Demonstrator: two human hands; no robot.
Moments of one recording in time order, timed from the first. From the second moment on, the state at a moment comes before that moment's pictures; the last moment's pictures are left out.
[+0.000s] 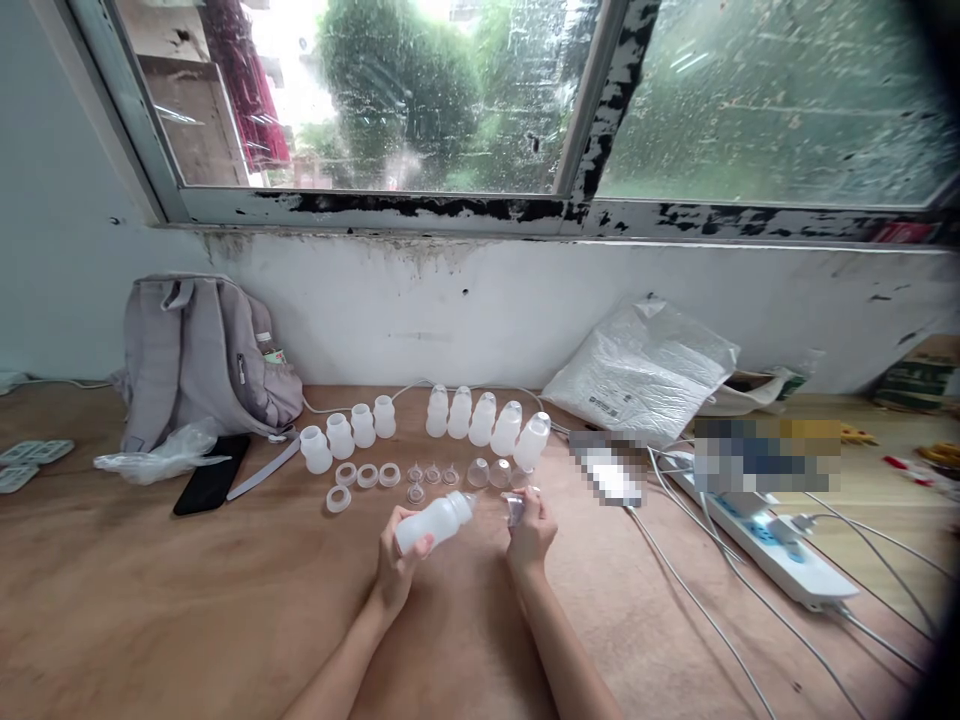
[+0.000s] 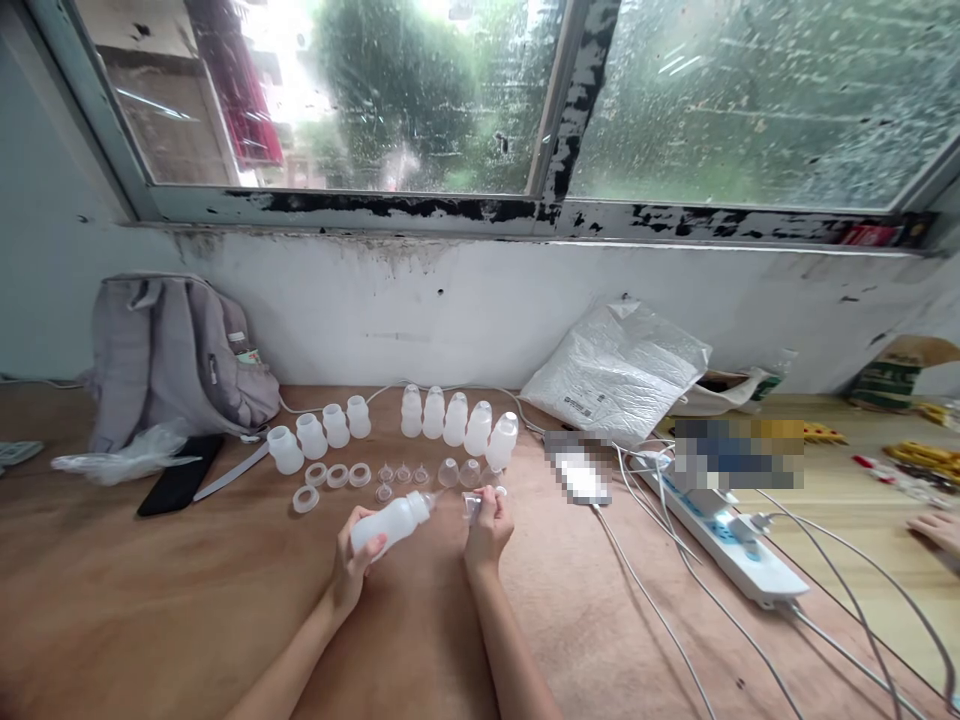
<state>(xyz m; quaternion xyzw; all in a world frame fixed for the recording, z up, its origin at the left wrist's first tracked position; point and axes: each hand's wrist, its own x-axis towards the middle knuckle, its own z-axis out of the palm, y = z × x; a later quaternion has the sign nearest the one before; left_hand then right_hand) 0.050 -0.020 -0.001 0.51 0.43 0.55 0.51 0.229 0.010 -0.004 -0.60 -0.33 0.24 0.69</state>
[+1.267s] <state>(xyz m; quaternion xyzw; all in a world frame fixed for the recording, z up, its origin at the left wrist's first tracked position) 0.046 -0.022 0.006 0.58 0.49 0.52 0.38 0.201 0.000 0.005 -0.53 -0.42 0.49 0.55</state>
